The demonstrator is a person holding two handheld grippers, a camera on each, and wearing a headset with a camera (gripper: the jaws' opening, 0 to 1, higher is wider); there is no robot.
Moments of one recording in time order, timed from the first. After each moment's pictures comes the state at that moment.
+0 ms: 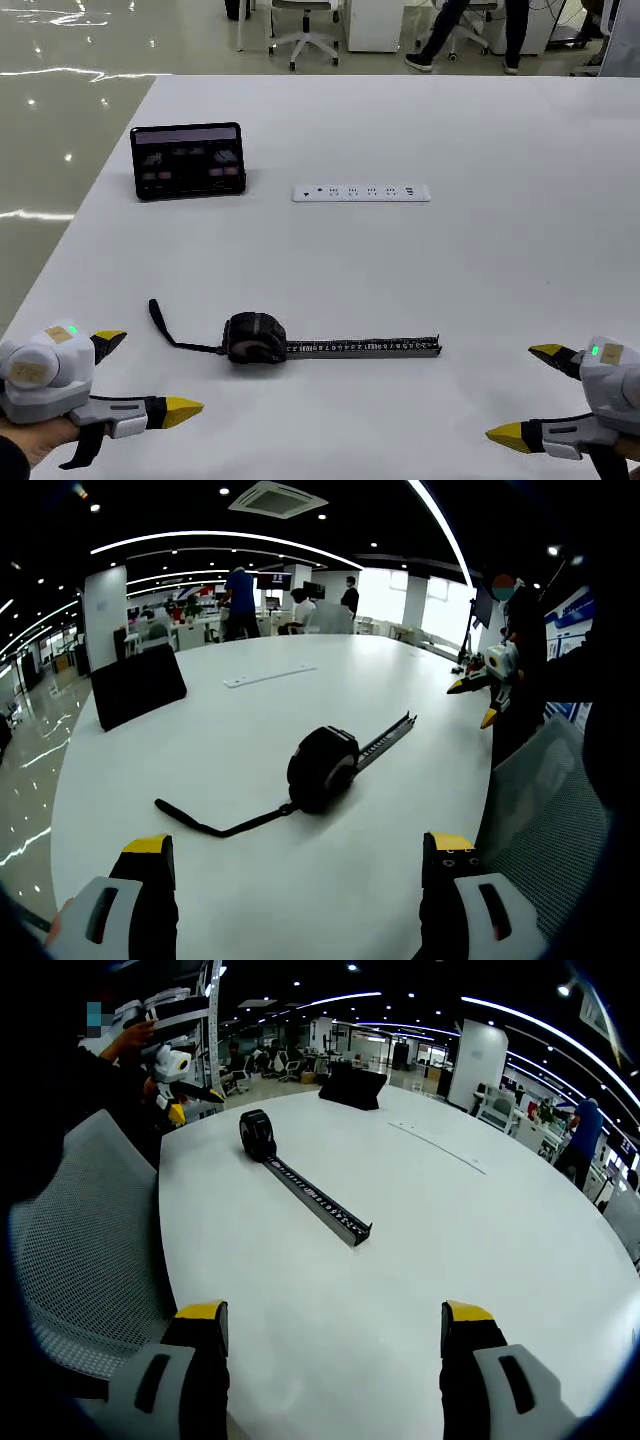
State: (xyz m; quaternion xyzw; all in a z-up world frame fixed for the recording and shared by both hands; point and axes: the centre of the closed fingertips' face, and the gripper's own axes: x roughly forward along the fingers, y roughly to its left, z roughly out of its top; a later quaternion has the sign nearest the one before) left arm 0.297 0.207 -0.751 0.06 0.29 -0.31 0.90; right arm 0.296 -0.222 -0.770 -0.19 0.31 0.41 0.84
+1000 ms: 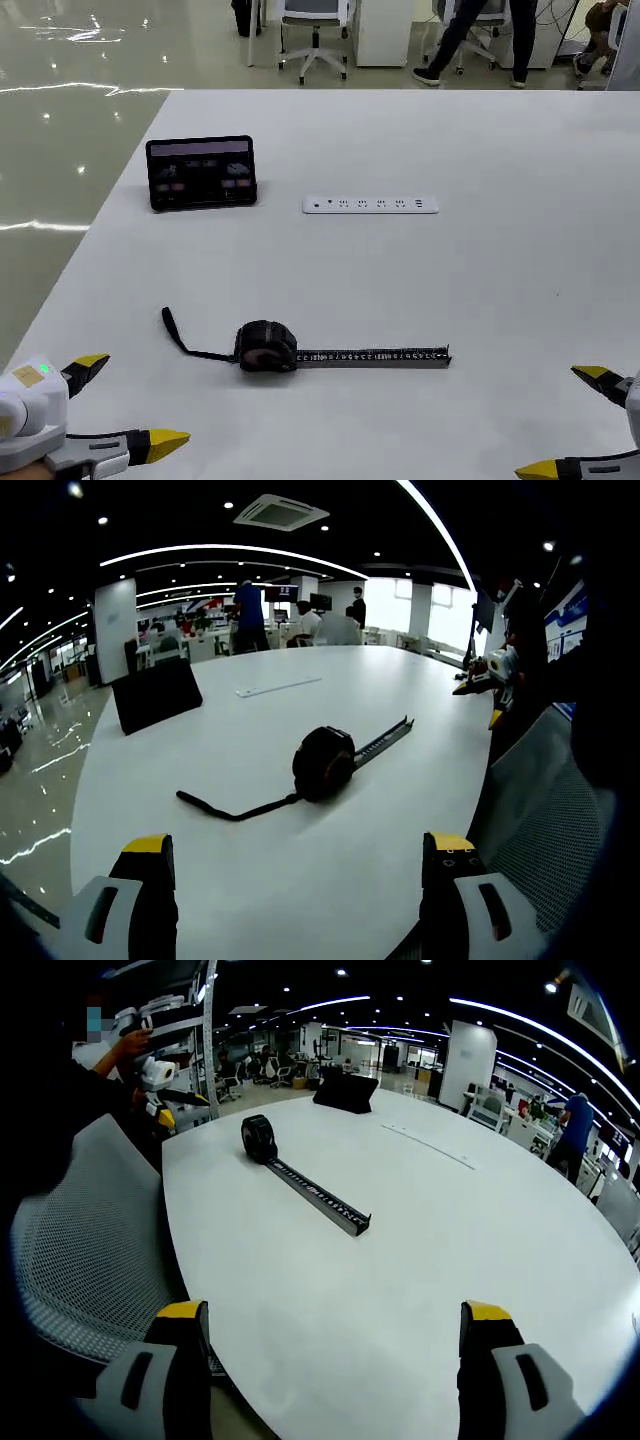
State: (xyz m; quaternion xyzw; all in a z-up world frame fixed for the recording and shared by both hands) left arm 0.274 0.230 -0.737 0.06 0.26 -0.29 0.92; right arm 0.279 -0.226 -0.764 -0.18 0.31 0.40 0.84
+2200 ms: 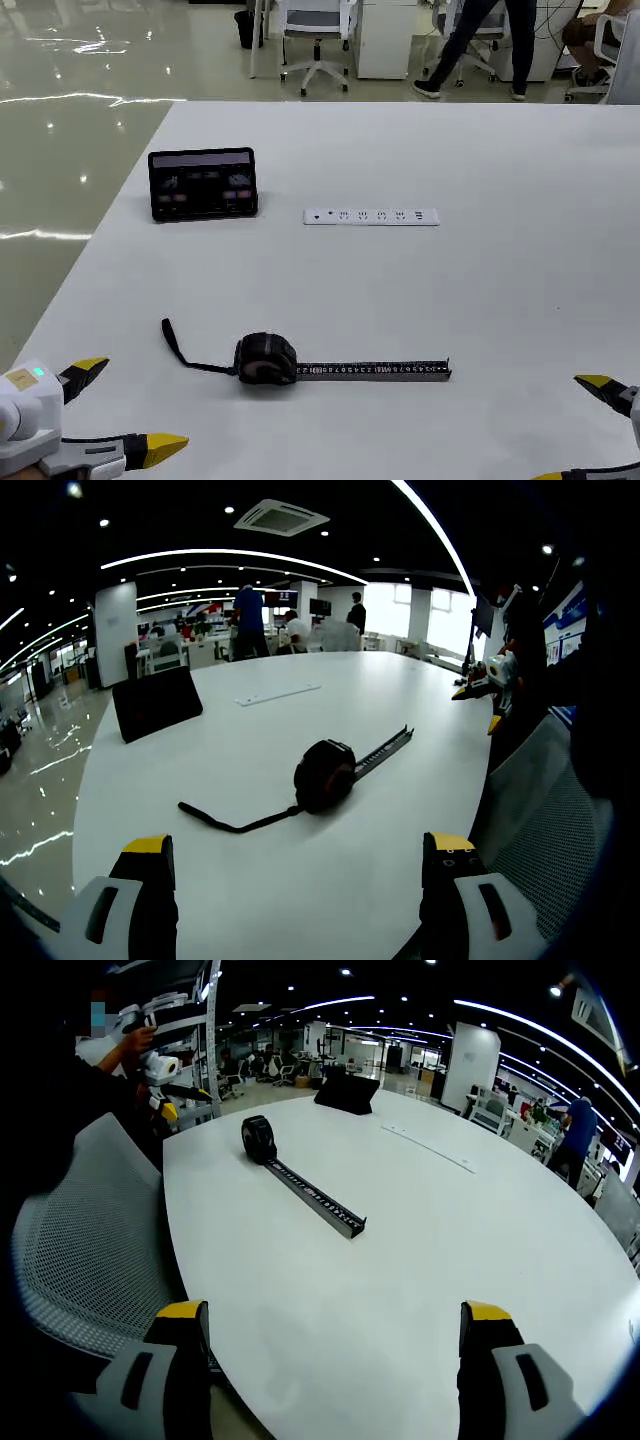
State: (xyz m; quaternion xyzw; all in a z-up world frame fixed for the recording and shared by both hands) left arm 0.282 0.225 -0.727 0.06 0.26 -0.30 0.92; right arm 0.285 -0.237 -0.760 -0.19 0.30 0.40 0.84
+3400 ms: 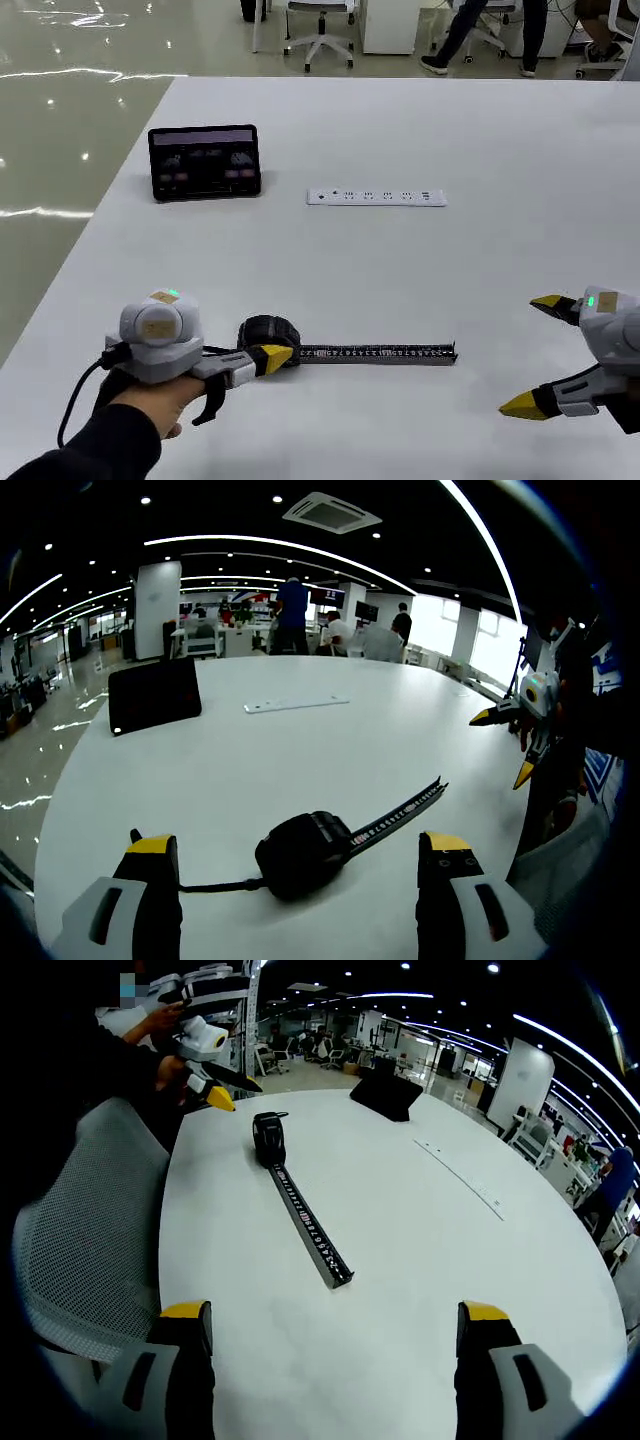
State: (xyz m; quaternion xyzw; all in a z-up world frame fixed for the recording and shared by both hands) left arm 0.366 0.137 -0.734 0.00 0.28 -0.20 0.94; right arm 0.348 -0.187 -0.743 -0.26 0.30 0.48 0.78
